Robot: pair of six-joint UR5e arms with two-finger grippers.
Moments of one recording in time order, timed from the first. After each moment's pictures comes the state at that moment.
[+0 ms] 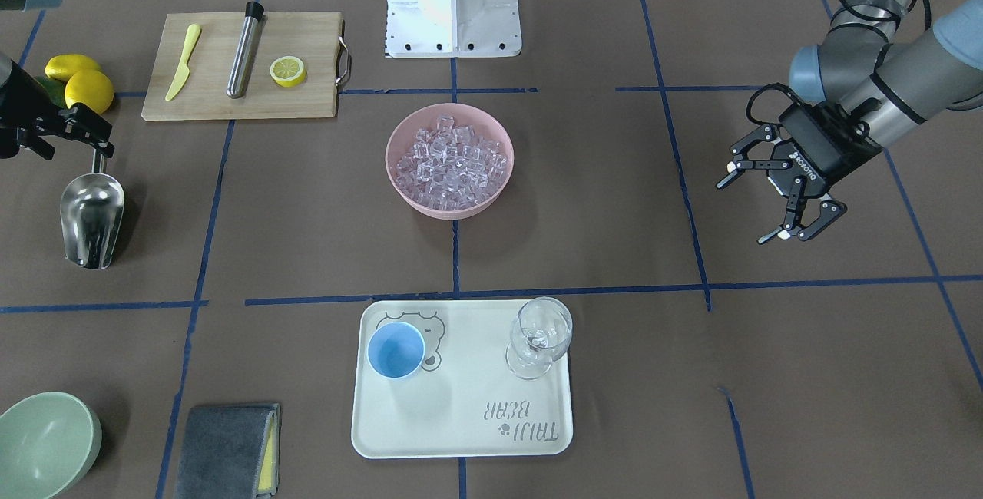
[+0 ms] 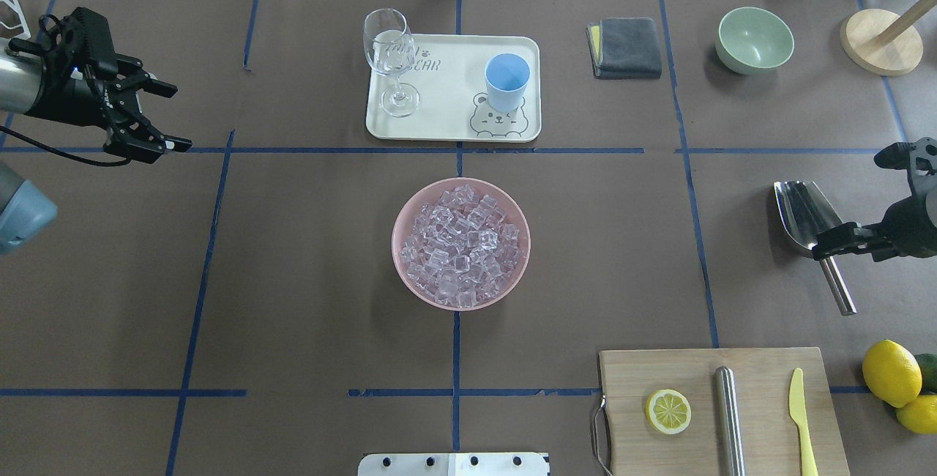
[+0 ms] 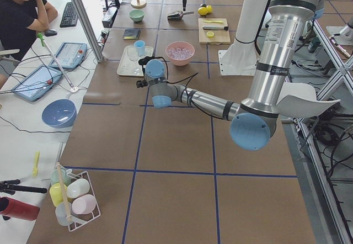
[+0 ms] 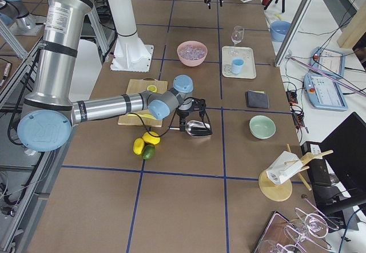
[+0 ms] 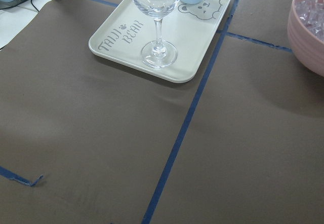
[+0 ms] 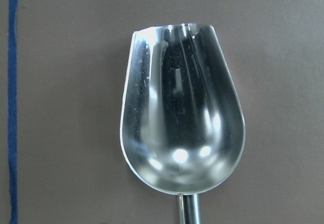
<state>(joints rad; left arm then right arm) -1.02 -1.79 -1.58 -2.59 -2.31 -0.03 0.92 -1.80 1.89 -1.09 2.18 0.86</state>
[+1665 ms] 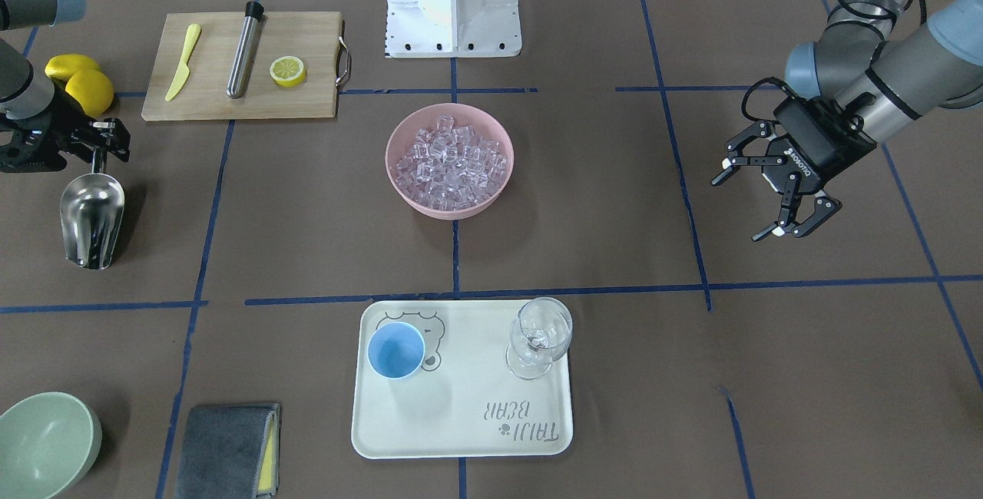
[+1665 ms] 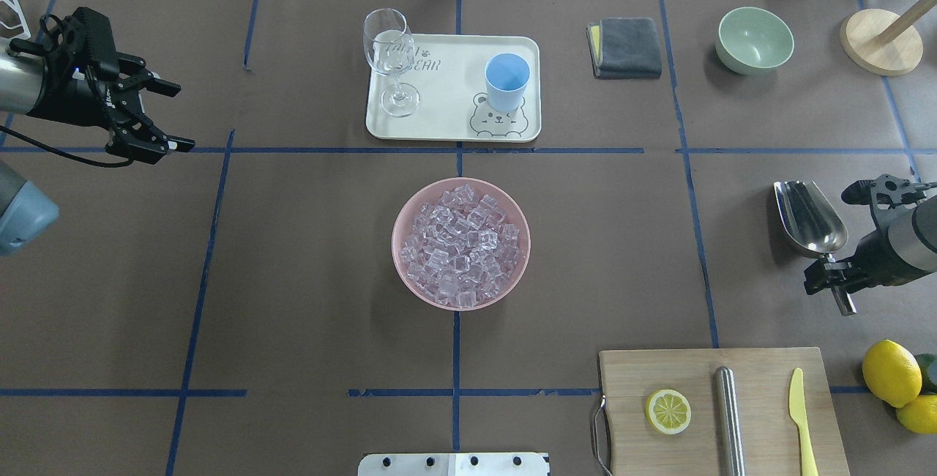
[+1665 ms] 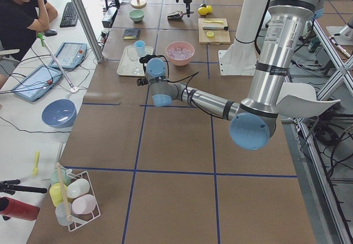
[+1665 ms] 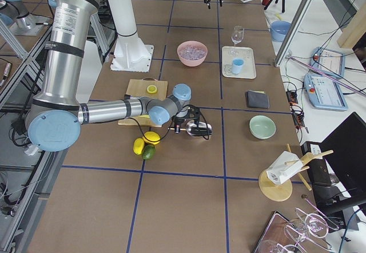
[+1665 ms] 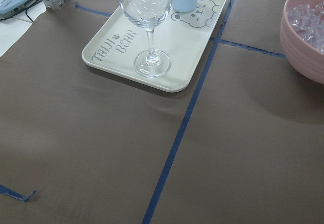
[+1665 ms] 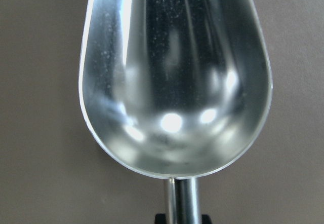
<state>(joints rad) -1.02 -1.79 -1.59 -2.60 -2.31 -0.02 0.83 -1.79 1.81 -1.09 2.17 0.86</state>
